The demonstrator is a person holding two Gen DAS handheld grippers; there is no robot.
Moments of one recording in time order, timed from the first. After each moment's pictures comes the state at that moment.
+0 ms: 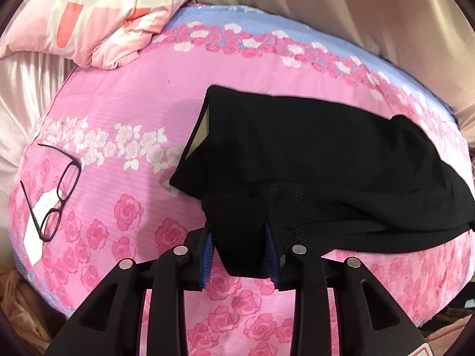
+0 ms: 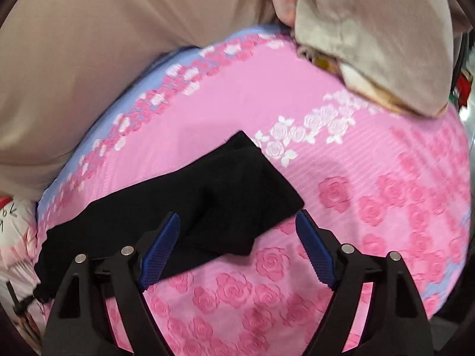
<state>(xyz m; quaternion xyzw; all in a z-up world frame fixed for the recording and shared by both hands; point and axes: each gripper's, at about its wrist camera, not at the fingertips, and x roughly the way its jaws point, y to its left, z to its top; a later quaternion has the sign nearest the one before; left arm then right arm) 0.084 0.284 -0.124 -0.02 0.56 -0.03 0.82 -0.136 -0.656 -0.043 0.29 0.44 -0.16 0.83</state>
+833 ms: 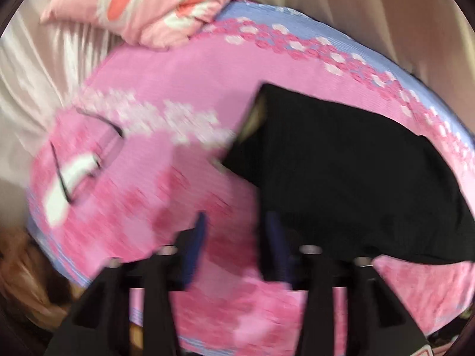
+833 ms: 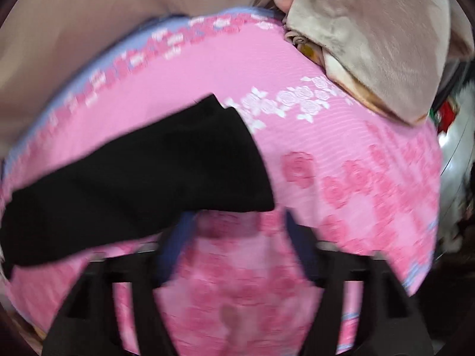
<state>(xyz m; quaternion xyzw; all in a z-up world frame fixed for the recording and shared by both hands) 0.058 0.304 -0.119 -0.08 0.57 0.05 0.82 -0.156 -0.641 -0.045 0.21 0.50 -0.19 0.82</state>
